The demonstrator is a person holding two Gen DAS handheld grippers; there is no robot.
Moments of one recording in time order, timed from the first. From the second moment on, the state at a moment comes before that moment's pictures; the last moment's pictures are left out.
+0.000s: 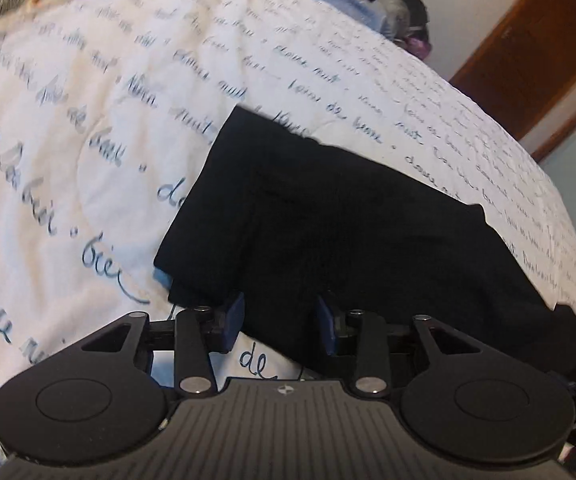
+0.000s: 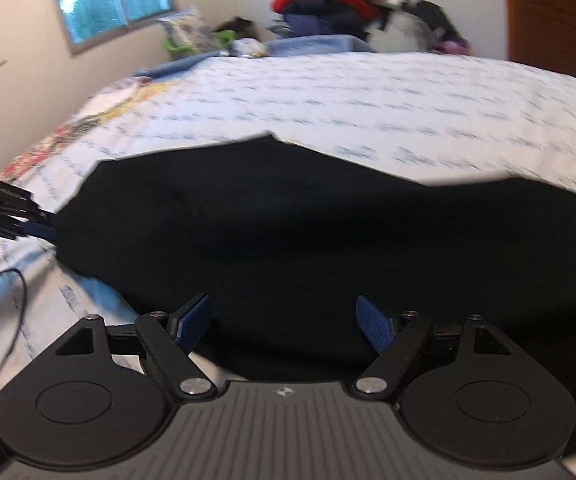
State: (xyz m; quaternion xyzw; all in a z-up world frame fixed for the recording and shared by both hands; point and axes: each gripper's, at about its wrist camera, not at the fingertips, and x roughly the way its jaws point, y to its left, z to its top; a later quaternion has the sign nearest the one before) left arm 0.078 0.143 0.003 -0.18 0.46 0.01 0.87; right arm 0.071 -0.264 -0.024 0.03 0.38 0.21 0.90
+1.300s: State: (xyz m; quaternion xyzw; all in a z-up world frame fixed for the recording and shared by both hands) left arm 0.112 -0.142 -0.023 -0.01 0.45 -0.30 0.84; right arm 0.060 -0.552 0.003 0.06 0.30 -0.17 0.94
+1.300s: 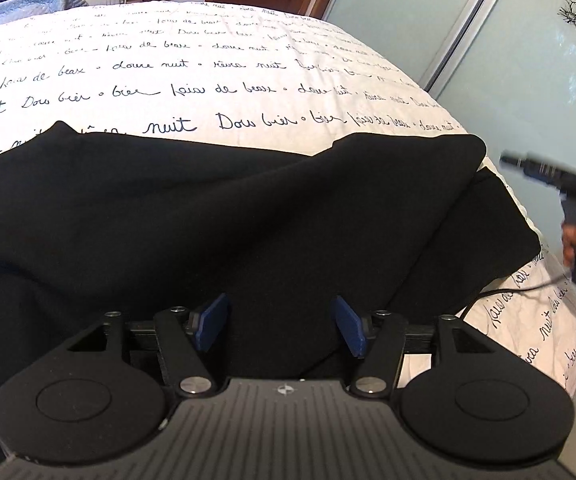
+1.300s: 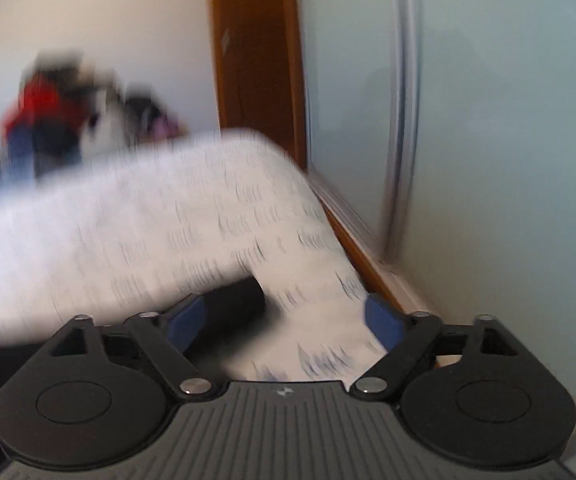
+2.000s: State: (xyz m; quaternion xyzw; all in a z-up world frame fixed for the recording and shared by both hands) left arm 0.112 -0.145 -0.018 -0.01 0.45 -0.29 0.84; right arm 0.038 -0.485 -0.028 -0.13 0.33 -0.20 0.91
